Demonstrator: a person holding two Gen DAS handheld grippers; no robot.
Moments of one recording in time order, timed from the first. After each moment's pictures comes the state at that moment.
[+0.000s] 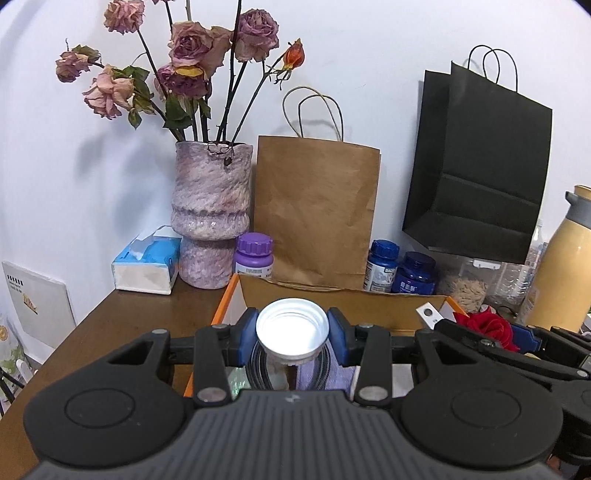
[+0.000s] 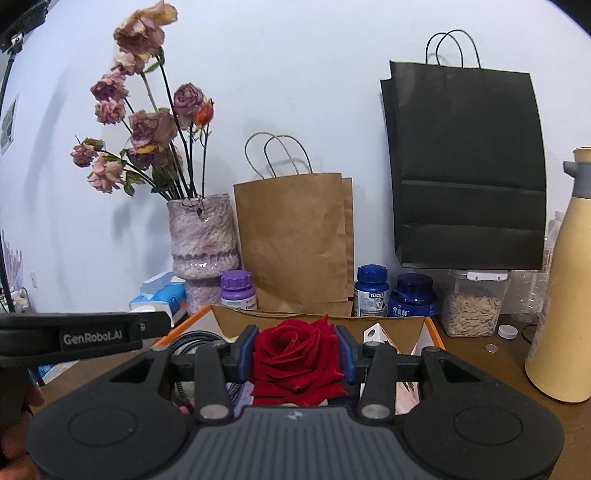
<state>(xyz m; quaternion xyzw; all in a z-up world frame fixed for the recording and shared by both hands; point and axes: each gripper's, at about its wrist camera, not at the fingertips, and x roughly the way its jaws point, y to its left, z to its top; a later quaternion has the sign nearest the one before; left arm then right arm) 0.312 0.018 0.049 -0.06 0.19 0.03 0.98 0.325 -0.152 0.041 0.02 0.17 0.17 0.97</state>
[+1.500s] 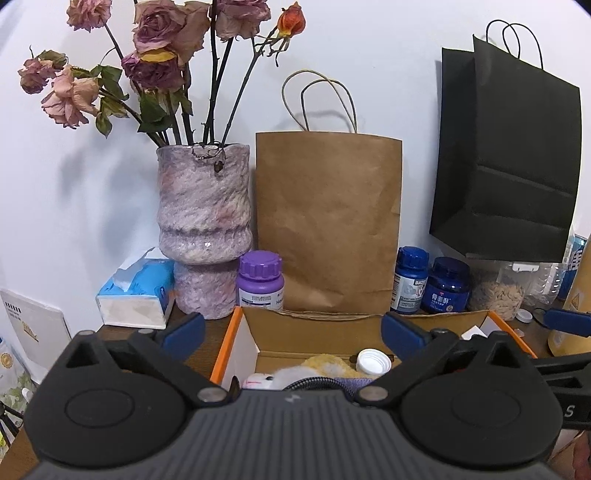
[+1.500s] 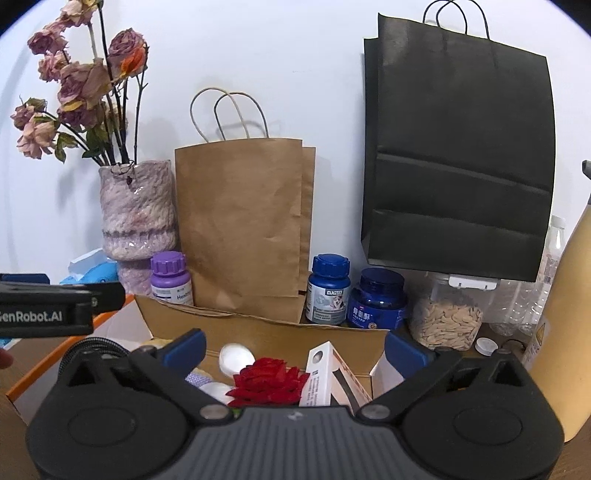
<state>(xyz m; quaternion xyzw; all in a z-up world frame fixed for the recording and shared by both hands) 0.388 0.032 0.041 -0.03 0.20 0.04 0.98 0.411 -0.152 0.030 -0.03 0.21 0.11 0.97</state>
